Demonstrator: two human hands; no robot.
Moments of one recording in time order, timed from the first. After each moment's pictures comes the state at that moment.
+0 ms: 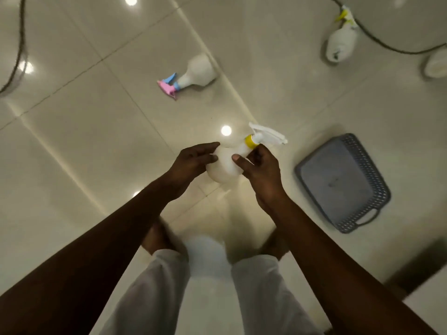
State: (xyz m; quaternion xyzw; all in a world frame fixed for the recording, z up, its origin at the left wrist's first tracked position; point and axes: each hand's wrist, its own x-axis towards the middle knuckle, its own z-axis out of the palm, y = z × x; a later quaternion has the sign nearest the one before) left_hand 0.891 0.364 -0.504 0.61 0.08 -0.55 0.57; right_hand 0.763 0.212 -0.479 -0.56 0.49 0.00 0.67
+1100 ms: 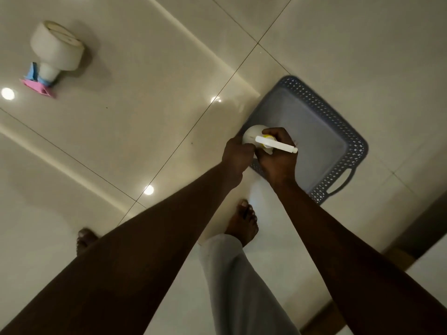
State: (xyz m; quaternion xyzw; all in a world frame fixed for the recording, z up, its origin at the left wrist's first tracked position) left_hand 0.642 0.042 -0.612 0.70 0.14 -0.60 0.36; right_hand 0.542 -0.011 -0.627 -0.67 0.55 -0.14 0.48
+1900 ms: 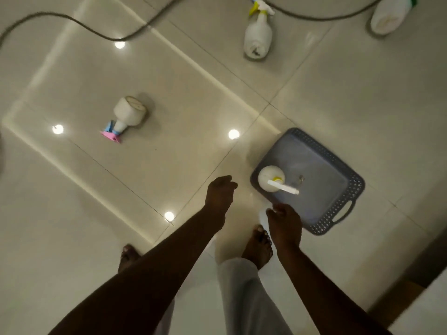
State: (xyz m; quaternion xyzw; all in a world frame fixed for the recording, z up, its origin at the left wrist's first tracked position) left_hand 0.697 0.100 -0.498 0.72 0.19 -0.54 0.40; right_hand 0.519 0.056 -0.529 -0.54 0.69 0.07 0.47
